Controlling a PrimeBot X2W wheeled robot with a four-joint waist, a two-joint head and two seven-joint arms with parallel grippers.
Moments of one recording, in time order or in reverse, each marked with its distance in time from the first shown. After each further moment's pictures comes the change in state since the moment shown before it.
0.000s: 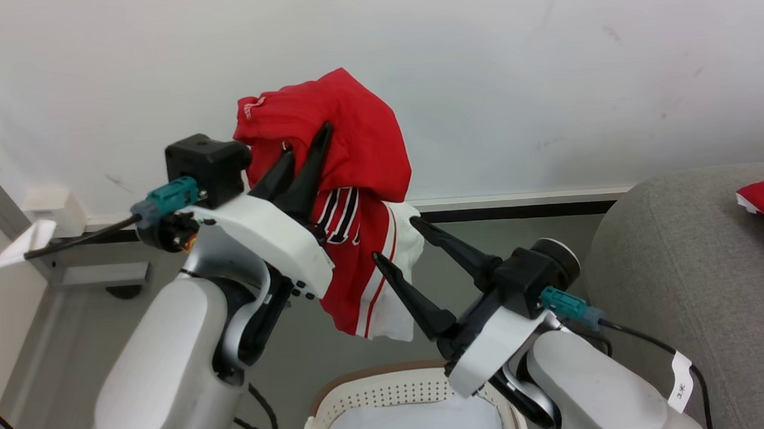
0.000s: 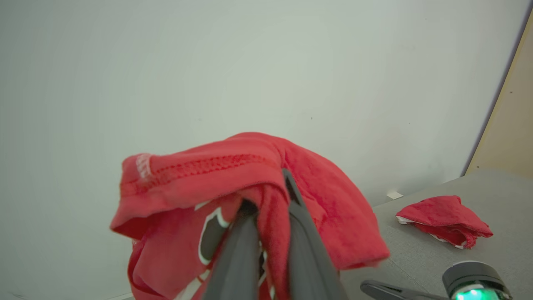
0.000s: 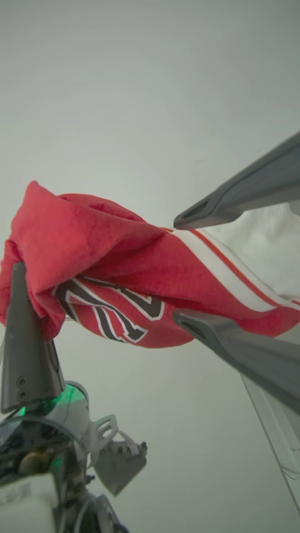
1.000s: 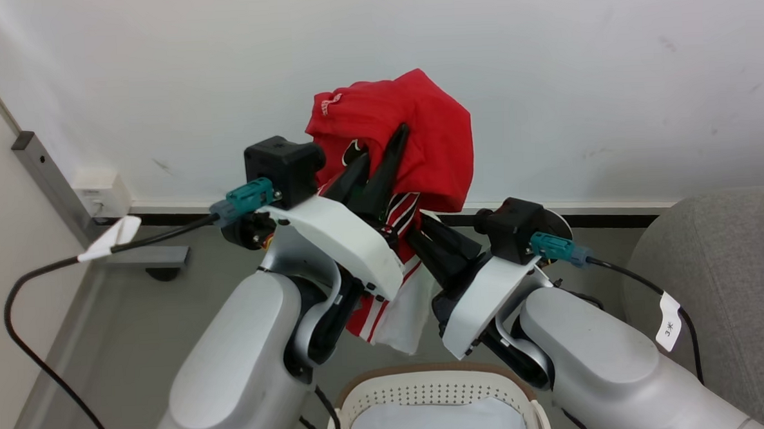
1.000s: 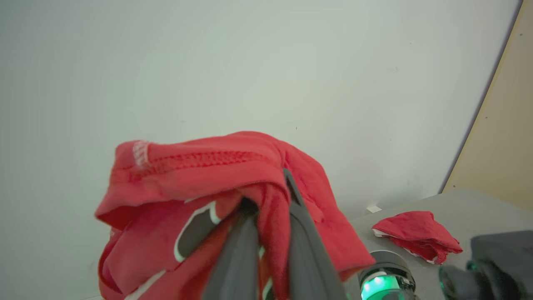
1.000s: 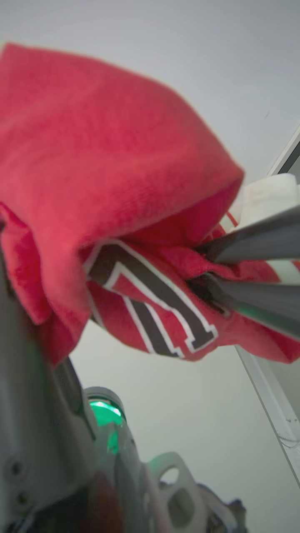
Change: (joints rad) left arm -0.051 -0.136 -0.089 0.099 -0.038 -0.008 -0.082; right arm -0.204 0.002 0.166 0.183 0.267 0.000 0.000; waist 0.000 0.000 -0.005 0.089
